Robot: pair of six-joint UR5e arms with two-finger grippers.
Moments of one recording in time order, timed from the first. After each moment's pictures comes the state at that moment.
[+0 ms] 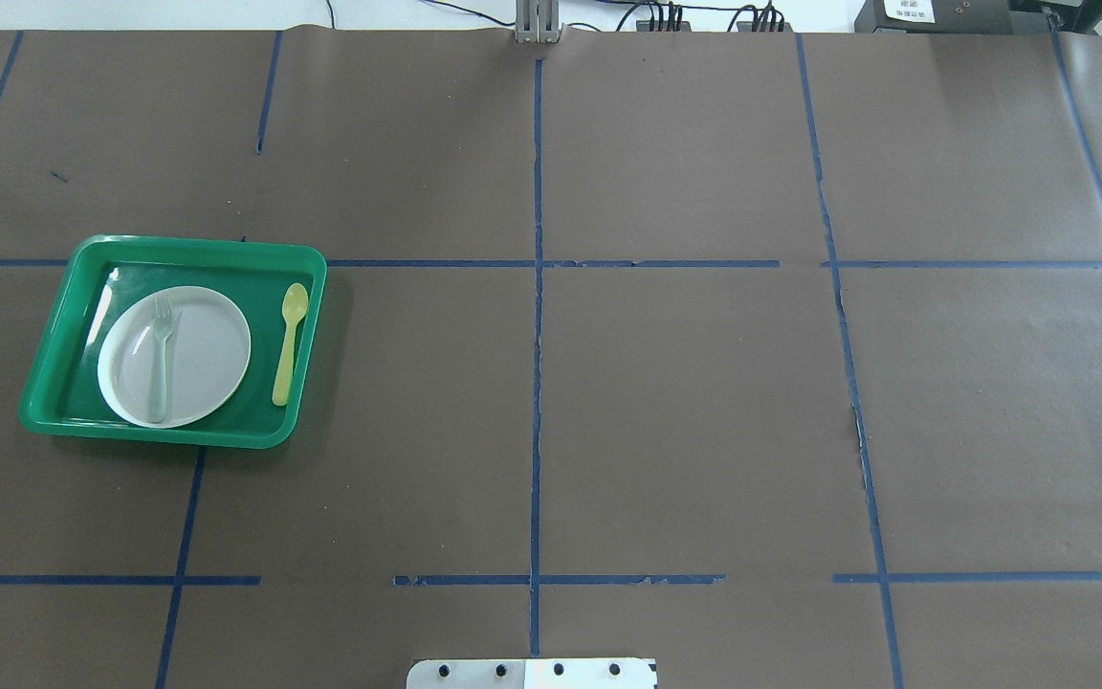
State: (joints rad) left arm -1.38 -1.64 -1.87 -1.59 -2.37 -0.31; right arm 1.60 -1.70 1.72 -1.63 2.29 -0.06
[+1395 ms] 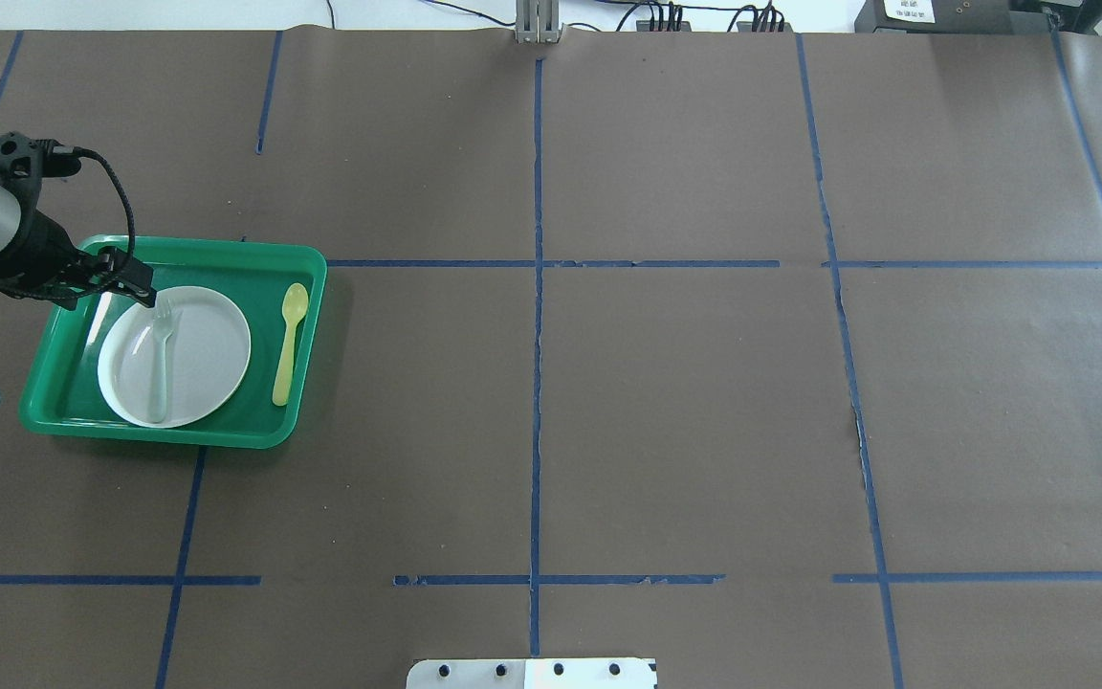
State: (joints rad) left arm -0.95 -1.71 -1.77 -1.87 -2.19 -0.87; right arm 1.60 -1.70 1.72 -1.63 2.29 -0.06
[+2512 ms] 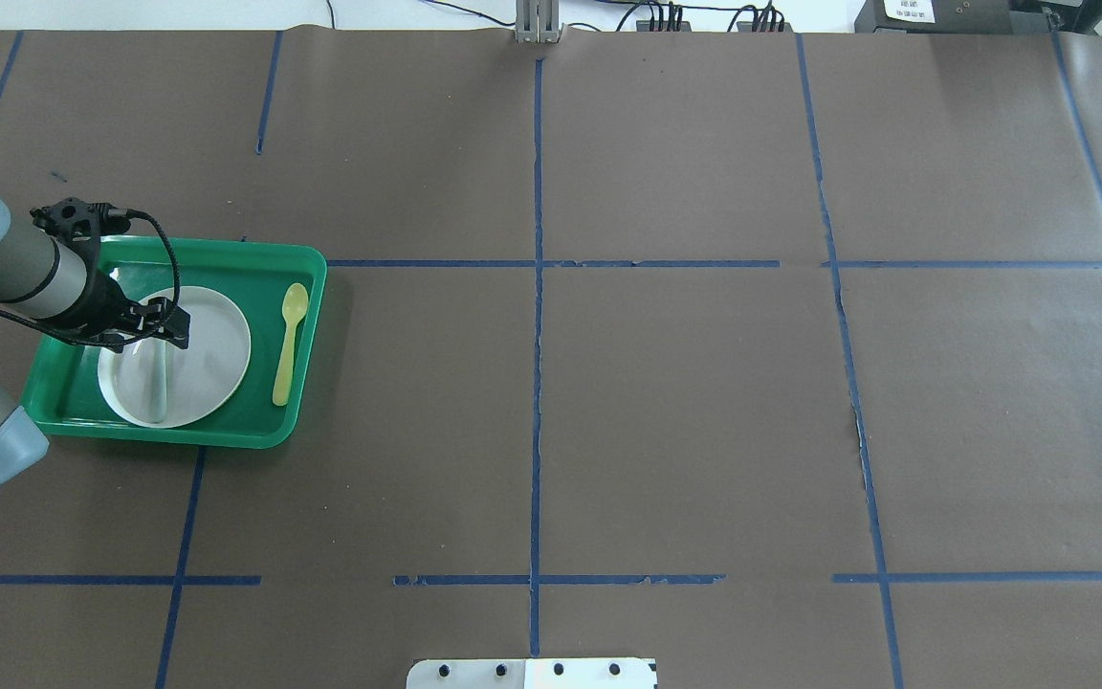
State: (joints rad) left arm -0.84 -1.71 -1.63 -2.02 -2.11 -0.99; right arm 1.60 -1.70 1.72 -1.63 2.29 -0.06
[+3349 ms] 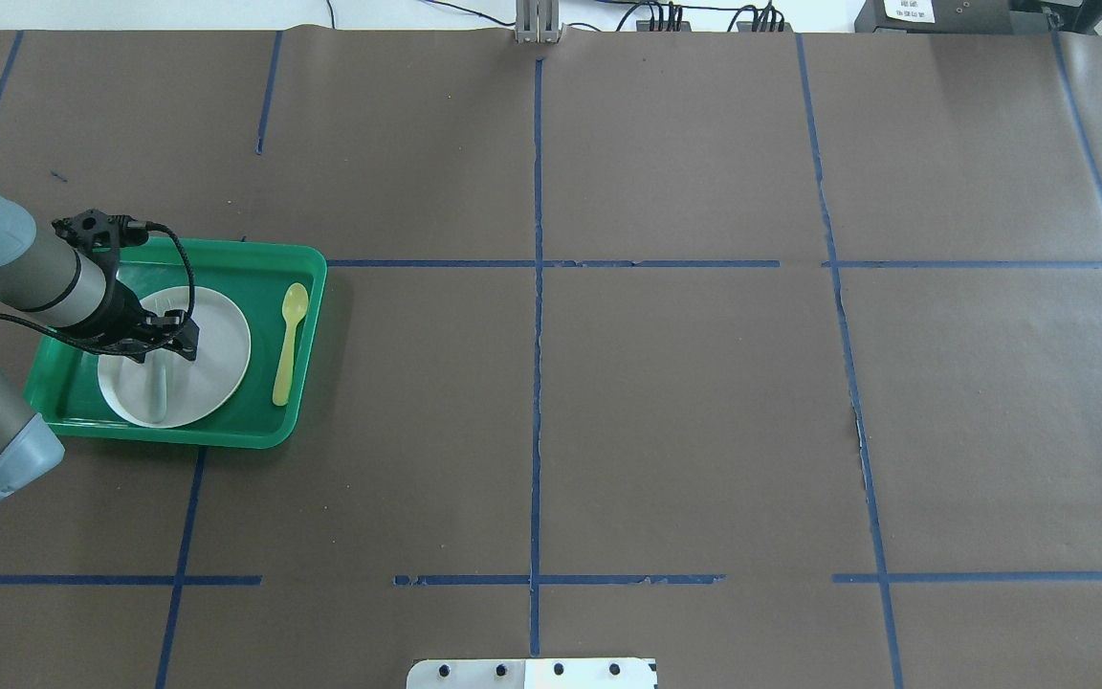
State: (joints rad) left arm -0.81 -1.73 -1.61 -2.02 -2.11 -0.99; right arm 1.60 -1.70 1.72 -1.63 2.29 -0.06
